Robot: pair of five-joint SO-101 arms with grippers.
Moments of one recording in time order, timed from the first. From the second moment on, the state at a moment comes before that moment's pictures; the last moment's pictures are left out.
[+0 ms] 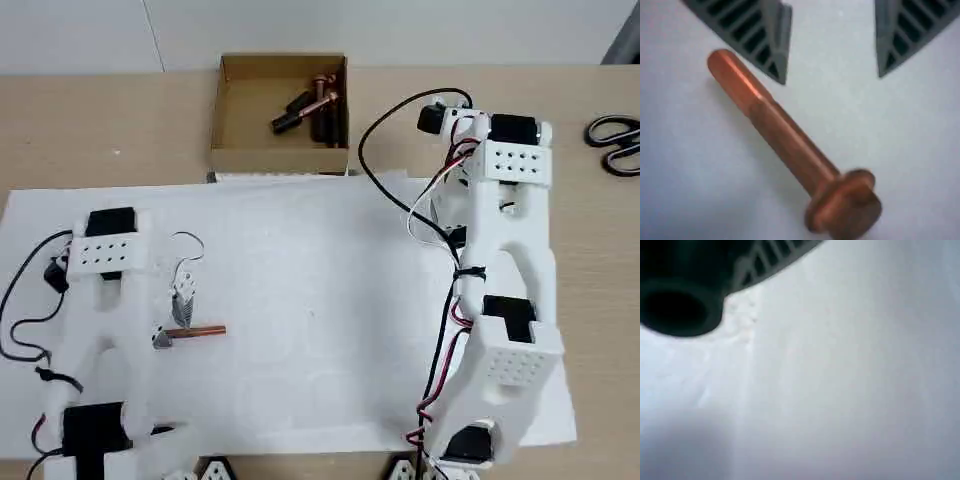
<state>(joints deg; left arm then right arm) -11.3 -9.2 29.0 96.4 59.8 3.3 24.8 -27.0 97.9 15.5</state>
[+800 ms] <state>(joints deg) -13.4 3.9 15.9 93.7 57.1 3.3 24.8 -27.0 97.9 15.5</state>
